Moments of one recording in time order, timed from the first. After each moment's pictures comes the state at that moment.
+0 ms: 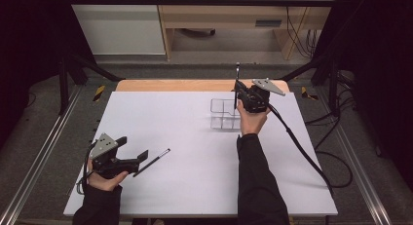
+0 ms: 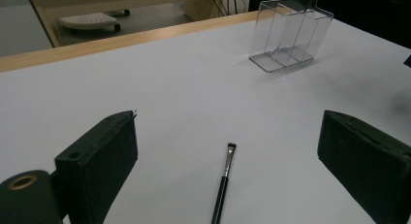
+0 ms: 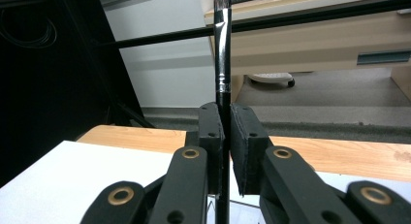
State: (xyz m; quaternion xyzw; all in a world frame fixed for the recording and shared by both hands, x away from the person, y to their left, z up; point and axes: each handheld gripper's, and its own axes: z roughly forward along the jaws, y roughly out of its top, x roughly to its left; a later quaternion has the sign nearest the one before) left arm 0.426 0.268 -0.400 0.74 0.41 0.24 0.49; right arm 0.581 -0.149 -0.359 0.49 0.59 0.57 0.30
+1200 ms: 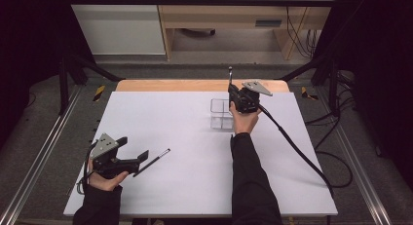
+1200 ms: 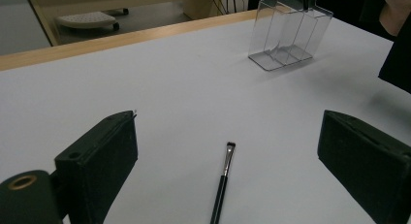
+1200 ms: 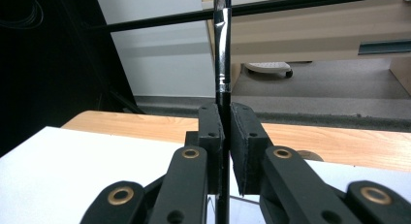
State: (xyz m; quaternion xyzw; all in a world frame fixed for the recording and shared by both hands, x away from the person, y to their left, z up) left arm 0.426 0.267 -0.401 0.74 0.41 0.24 0.48; right arm 0.602 -0.132 -0.388 0.50 0.61 0.55 0.30
